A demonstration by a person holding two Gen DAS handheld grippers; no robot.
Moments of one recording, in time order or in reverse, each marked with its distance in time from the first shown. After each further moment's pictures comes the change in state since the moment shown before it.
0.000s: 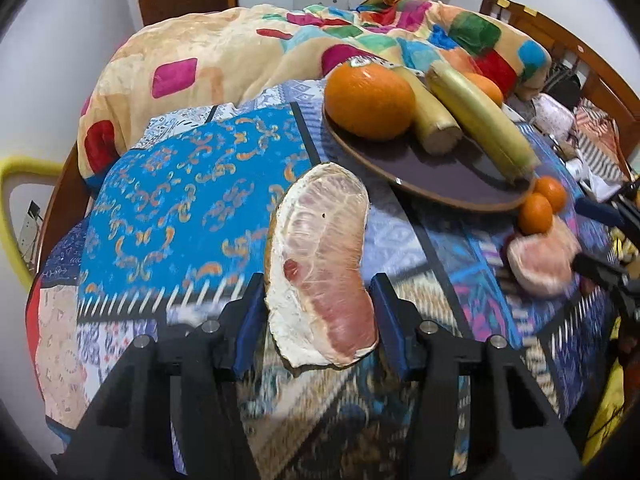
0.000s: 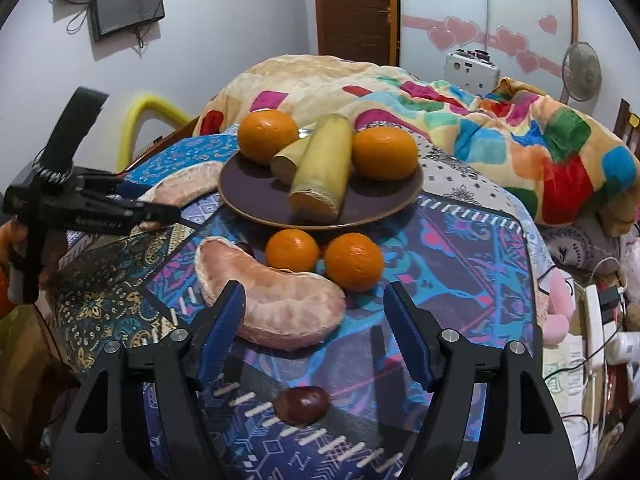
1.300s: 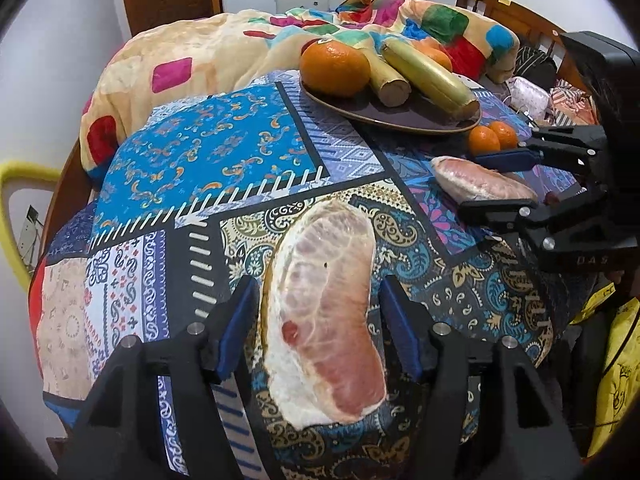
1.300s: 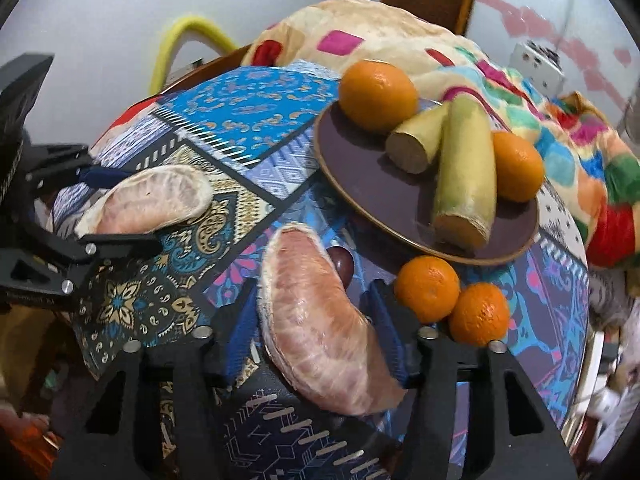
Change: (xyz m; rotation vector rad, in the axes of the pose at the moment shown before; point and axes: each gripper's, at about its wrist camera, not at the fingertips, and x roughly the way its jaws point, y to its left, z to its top) left arm -0.035 -0.007 -0.056 0.050 -0.021 -0.036; right arm 0.039 0.057 0.027 -0.155 0.235 0.039
